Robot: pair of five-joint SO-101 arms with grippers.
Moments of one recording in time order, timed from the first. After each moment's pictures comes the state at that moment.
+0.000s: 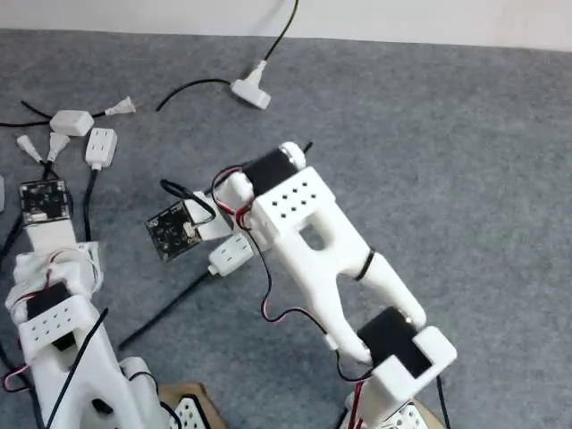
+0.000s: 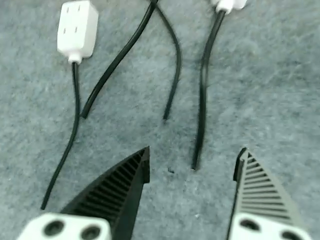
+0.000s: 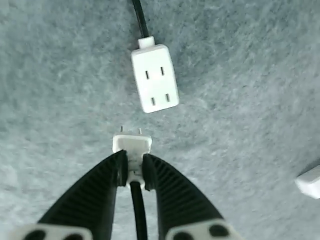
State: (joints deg) left arm -40.6 -45.1 72.4 28.2 -19.1; right arm -42.5 6.1 -10.6 86.5 82.8
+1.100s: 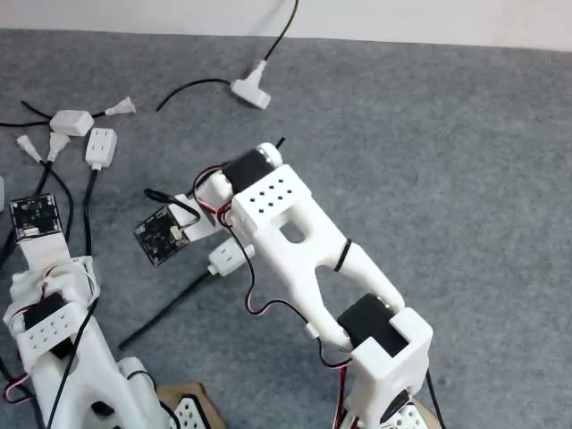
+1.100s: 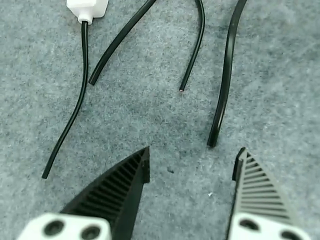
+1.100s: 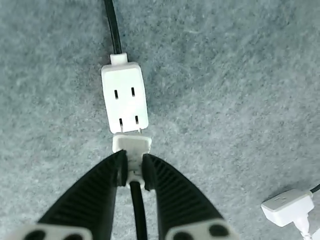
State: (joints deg) left arm -44.4 -45.1 75.8 28.3 -19.1; right arm -44.4 13.7 -14.1 80.2 86.5
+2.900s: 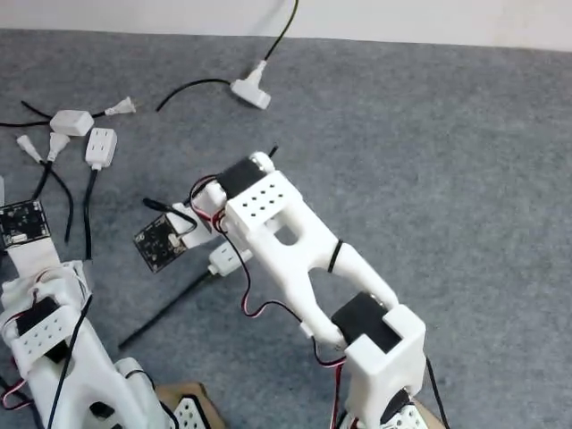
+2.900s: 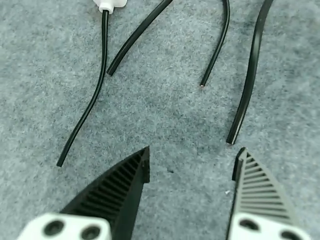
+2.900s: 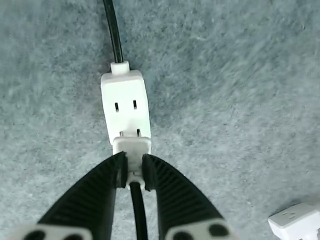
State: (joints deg) left arm -48.0 -45.1 75.8 28.3 -19.1; right arm -45.4 17.7 -10.2 75.4 86.5
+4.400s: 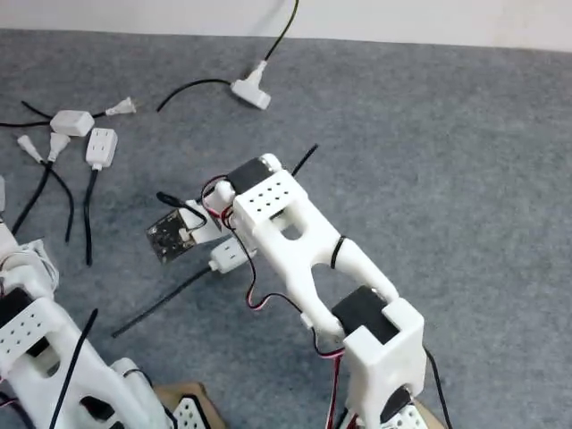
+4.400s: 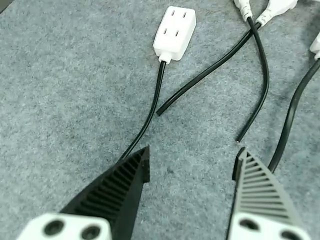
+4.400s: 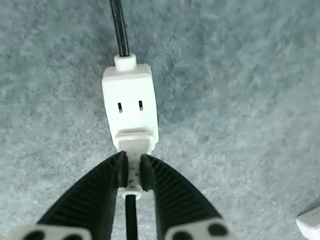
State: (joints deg) left arm -52.3 -45.1 64.7 31.6 -13.1; right arm -43.1 20.7 -7.2 72.7 84.7
